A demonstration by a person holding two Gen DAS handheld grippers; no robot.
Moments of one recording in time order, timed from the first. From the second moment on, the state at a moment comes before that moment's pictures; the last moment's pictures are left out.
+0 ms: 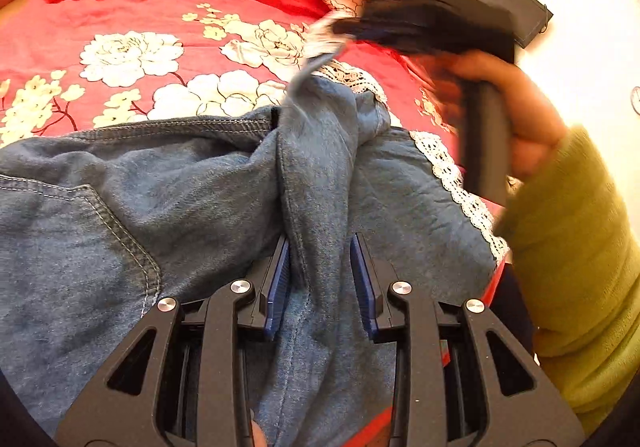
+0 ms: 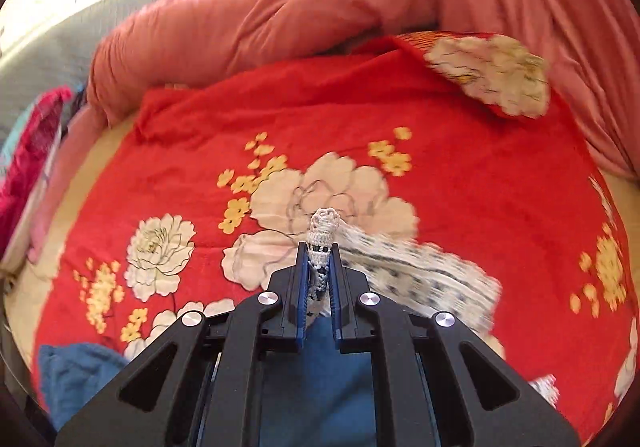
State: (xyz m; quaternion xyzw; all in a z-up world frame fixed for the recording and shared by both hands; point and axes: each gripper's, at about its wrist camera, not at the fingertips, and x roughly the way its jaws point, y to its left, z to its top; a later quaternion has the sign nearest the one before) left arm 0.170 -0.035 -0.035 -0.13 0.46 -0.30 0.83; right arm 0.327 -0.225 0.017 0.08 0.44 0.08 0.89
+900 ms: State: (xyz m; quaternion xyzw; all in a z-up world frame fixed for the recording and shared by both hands) left arm 0.135 -0.044 -0.002 -0.04 0.36 -0.29 0.89; right arm 0.118 -0.359 0.018 0.27 0.40 0.02 0.88
